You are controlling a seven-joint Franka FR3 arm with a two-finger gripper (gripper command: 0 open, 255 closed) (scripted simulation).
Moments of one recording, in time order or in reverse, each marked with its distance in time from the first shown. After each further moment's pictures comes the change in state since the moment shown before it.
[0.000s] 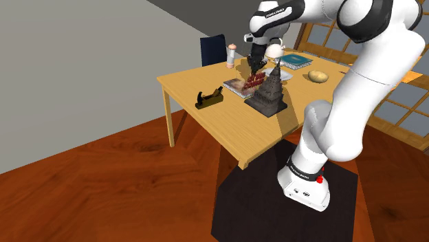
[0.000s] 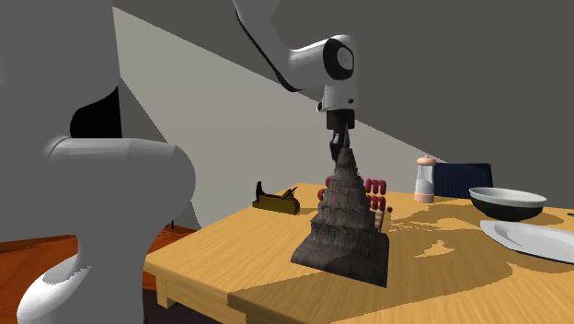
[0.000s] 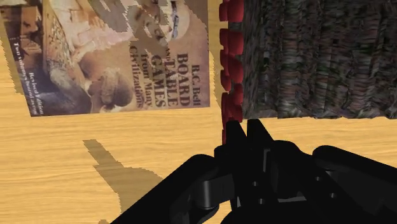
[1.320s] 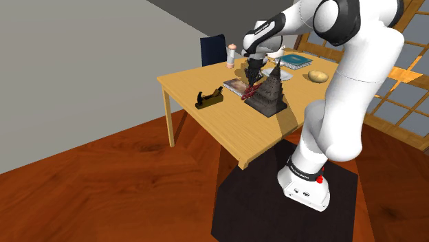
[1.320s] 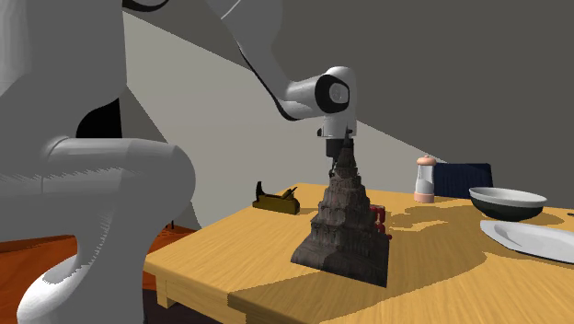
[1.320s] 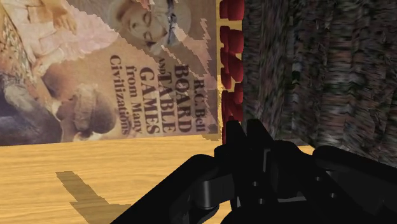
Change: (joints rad) arm -0.012 0.178 -0.034 -0.117 0.183 0.196 -0.133
